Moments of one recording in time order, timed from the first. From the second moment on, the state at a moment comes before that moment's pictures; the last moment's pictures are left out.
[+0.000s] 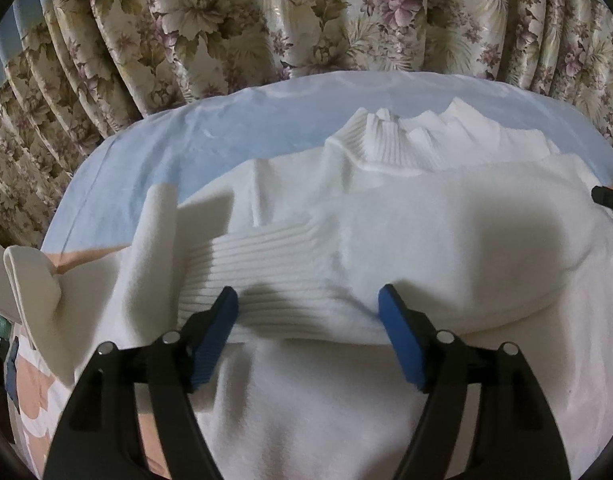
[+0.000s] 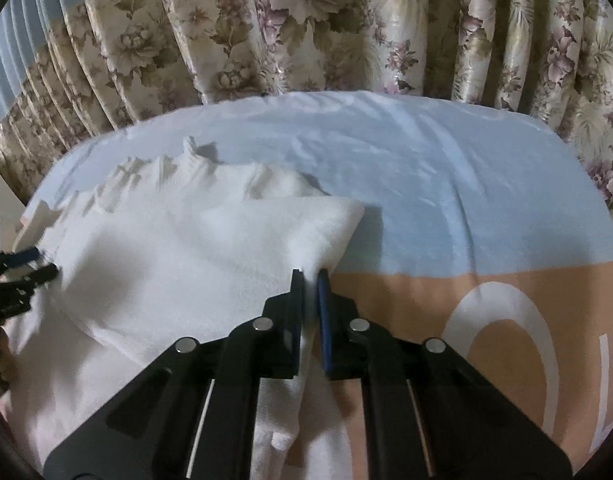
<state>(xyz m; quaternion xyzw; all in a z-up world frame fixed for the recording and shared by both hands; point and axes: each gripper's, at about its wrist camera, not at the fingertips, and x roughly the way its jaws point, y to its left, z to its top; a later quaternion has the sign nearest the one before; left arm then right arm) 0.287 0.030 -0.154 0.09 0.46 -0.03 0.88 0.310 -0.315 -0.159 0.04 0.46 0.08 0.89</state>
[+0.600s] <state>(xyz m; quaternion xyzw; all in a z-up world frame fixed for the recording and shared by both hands) 0.278 0.032 -0.151 0.09 0.46 -0.02 0.88 0.257 -0.320 -0.160 0.14 0.46 0.12 0.87</state>
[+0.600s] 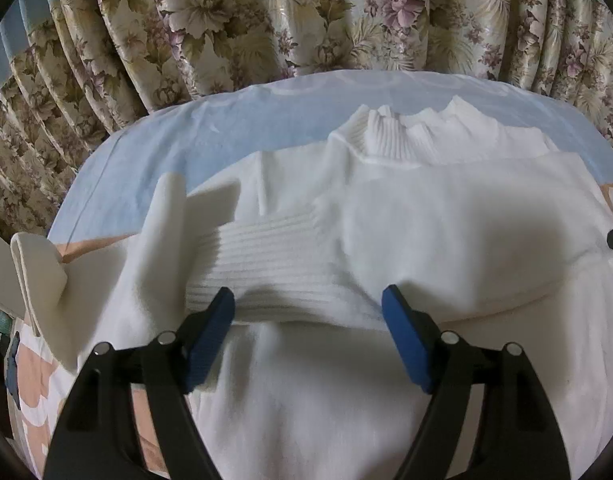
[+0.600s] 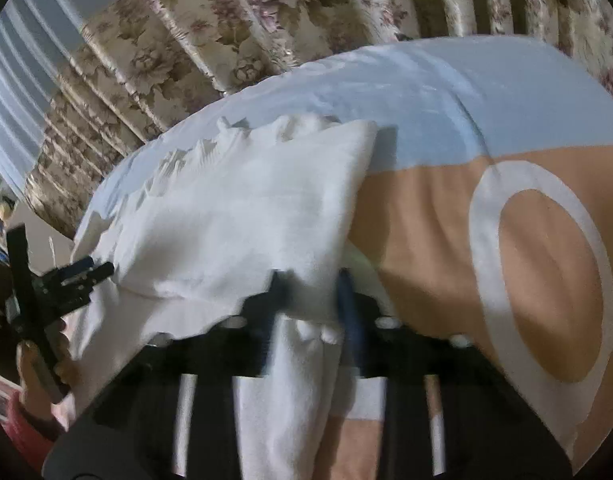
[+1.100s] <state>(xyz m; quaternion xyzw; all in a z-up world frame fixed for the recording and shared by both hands) 0.265 0.032 -0.147 0.09 0.45 -0.01 0.89 0.250 -0.302 -0.131 0.03 0.43 0.07 0.90</state>
